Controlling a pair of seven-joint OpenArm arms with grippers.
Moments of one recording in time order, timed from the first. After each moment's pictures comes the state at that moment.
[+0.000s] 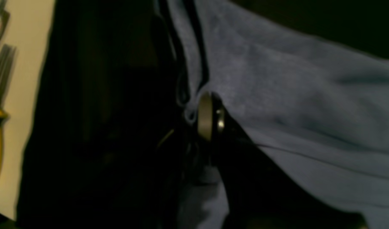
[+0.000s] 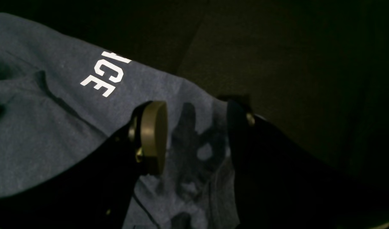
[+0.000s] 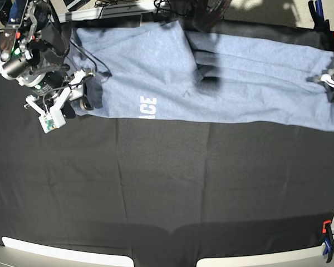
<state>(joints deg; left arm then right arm) 22.9 -19.9 -31.3 103.0 -28.5 -19.0 42.1 -16.7 15.1 20.1 114.7 26.9 34.0 -55.9</state>
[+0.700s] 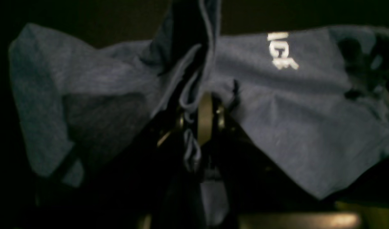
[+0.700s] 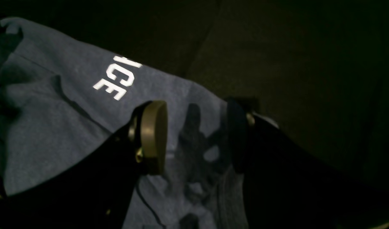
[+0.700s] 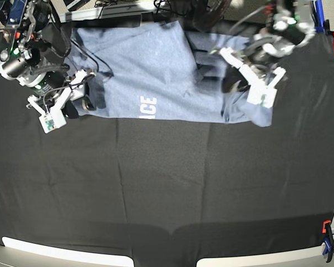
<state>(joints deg) 26.4 -3.0 0.5 118.9 -19.8 -16.1 41.4 -16.7 15.1 20.0 114.7 29.9 34.0 -57.0</state>
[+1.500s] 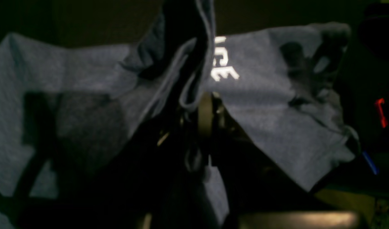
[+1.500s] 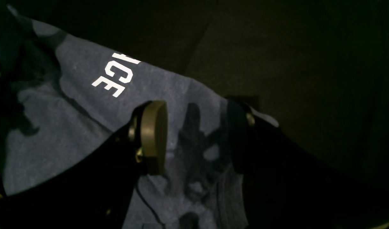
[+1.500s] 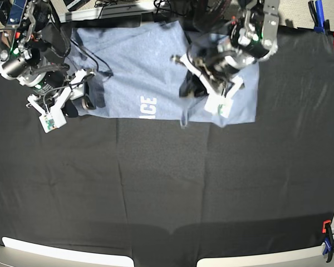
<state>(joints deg) 19.6 1.5 9.3 108.3 -20.4 -15.9 39.6 -16.7 15.1 20.0 114.7 29.9 34.0 -57.2</state>
